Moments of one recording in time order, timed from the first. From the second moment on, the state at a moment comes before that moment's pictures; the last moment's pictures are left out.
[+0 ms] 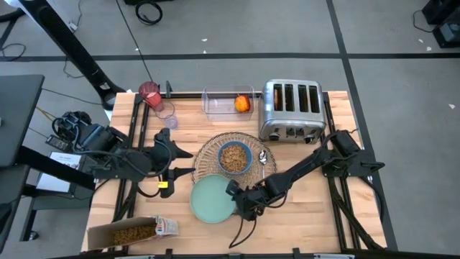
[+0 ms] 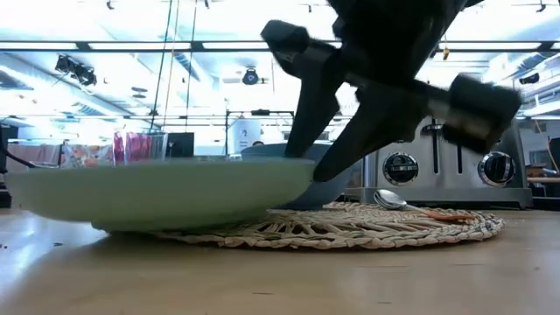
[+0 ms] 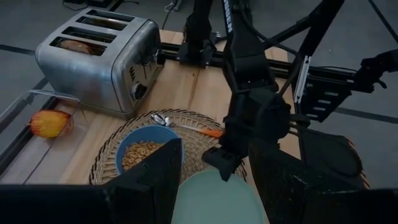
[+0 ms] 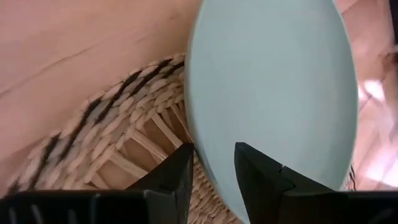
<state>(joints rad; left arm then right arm) -0.56 1.36 1.78 -1.05 -0.60 -0.50 0.44 1.97 1.27 -0.26 0.25 -0.72</state>
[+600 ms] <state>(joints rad) -0.56 1.36 1.78 -1.04 -0.61 -0.50 0.27 1.71 1.27 -0.45 0.24 -0.14</state>
